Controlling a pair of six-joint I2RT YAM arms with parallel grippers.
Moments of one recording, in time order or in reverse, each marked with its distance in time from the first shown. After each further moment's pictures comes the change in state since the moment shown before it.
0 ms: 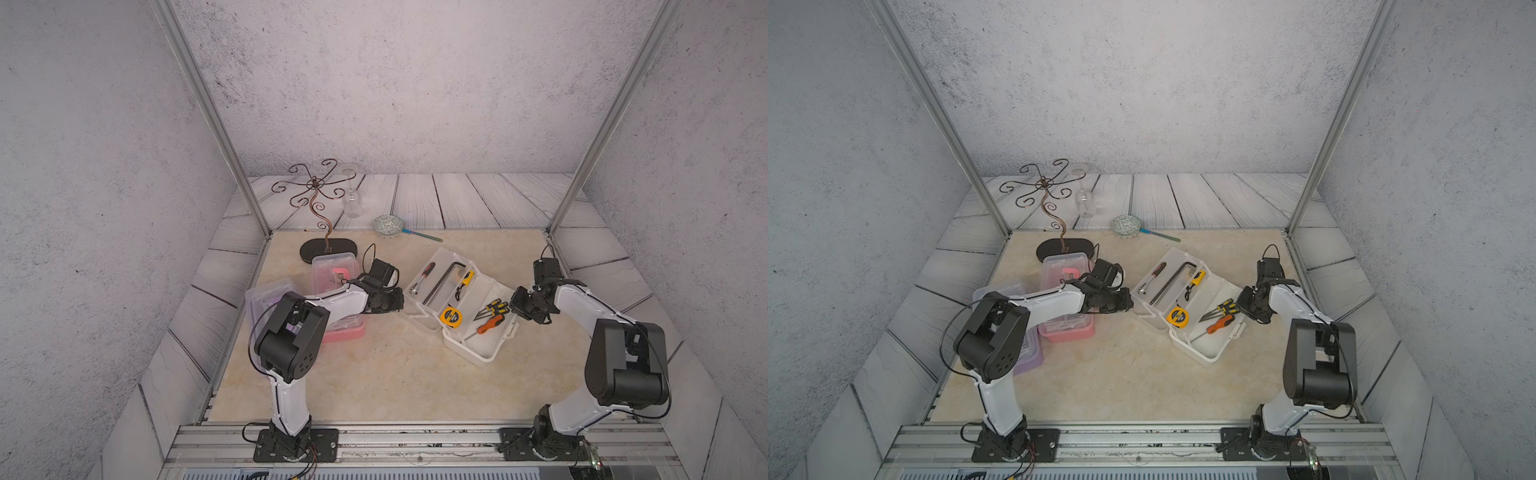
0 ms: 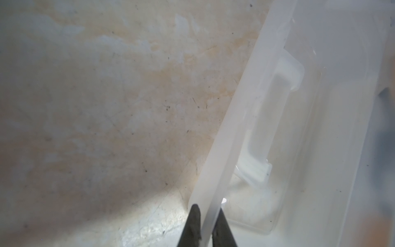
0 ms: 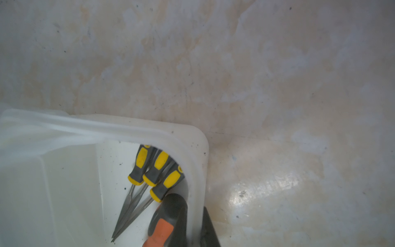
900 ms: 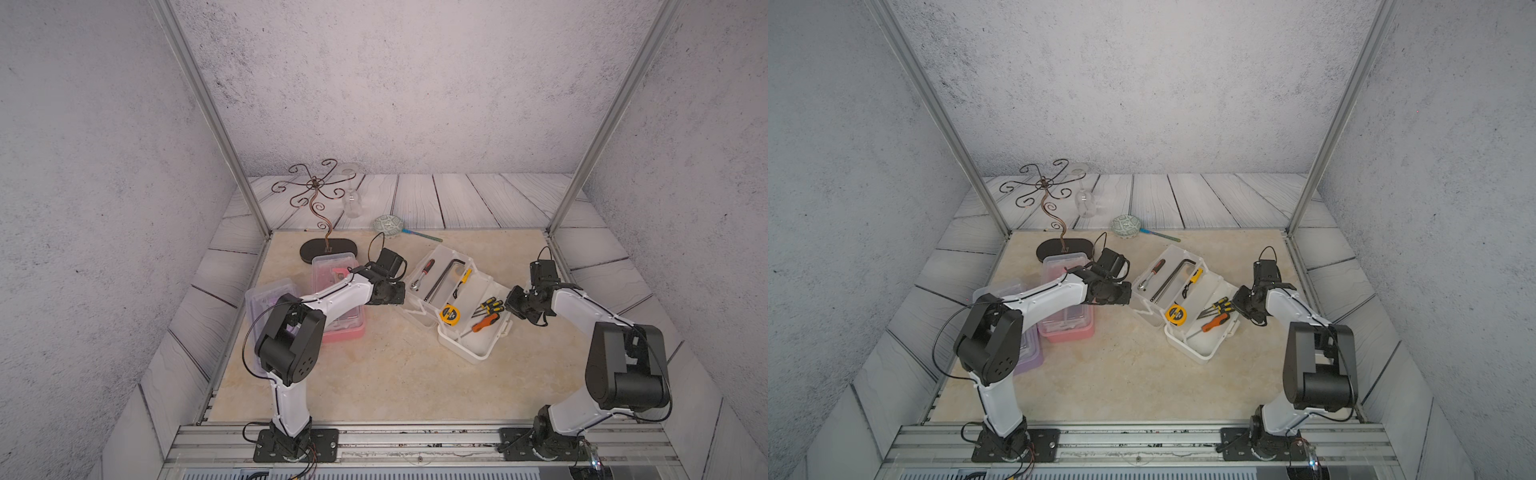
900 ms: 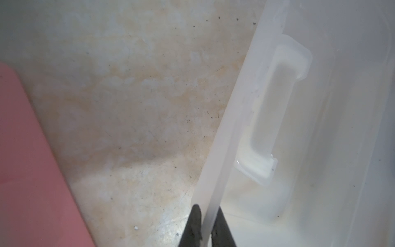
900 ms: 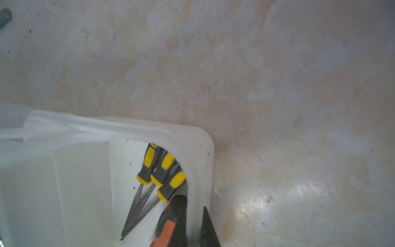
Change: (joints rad) left arm -0.052 -0.035 0.169 -0.260 -0.238 0.164; right arm 0.039 -0.022 -0.039 0.087 -0.043 0.073
